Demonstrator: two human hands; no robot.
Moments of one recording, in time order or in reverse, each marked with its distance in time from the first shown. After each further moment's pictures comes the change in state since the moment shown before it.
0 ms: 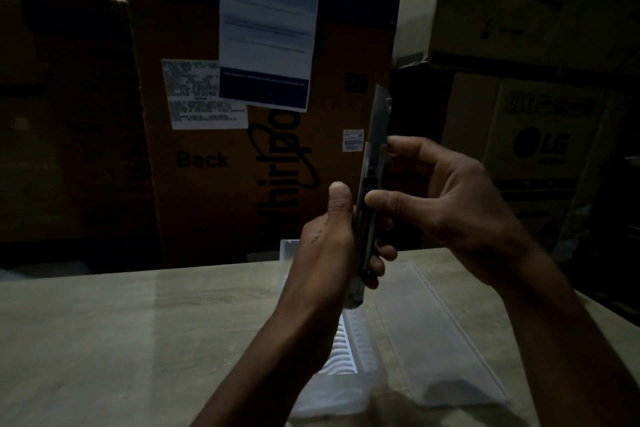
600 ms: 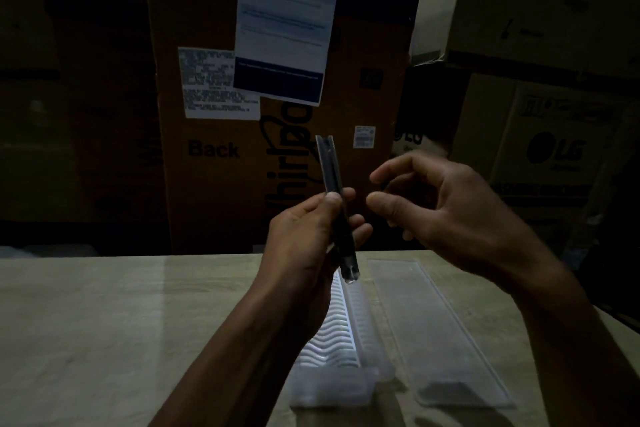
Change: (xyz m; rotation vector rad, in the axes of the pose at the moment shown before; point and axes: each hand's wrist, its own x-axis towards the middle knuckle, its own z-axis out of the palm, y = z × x) left_hand 0.005 0.005 -0.022 -0.305 0.248 -0.113; right_hand 0.000 -0.007 0.010 -0.380 -0.113 0.046
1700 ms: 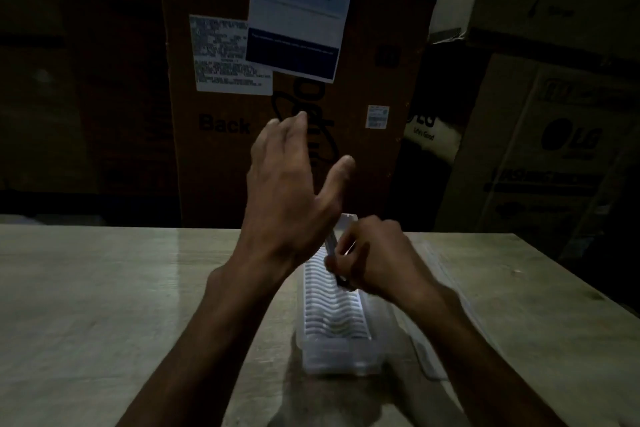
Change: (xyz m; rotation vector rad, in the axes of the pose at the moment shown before) left_hand 0.020 0.014 -0.037 1.204 0.188 0.664; right_hand 0.005 0.017 0.110 -0.198 -0.214 0.407
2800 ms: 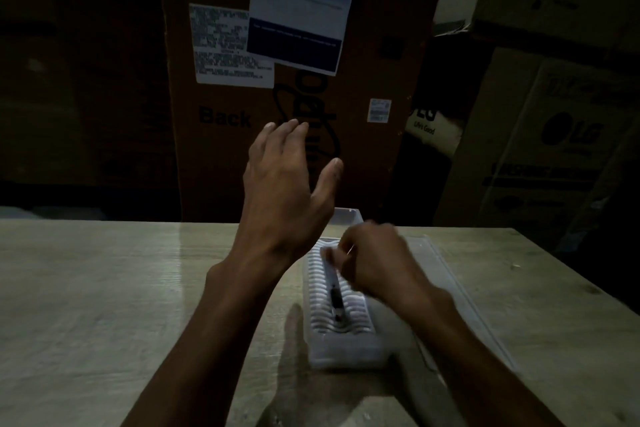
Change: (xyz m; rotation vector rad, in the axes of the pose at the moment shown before) left_hand 0.004 -0.017 -0.002 0.034 -0.034 -0.019; right_hand 0.005 0.002 0.014 -0.139 0.028 0.020
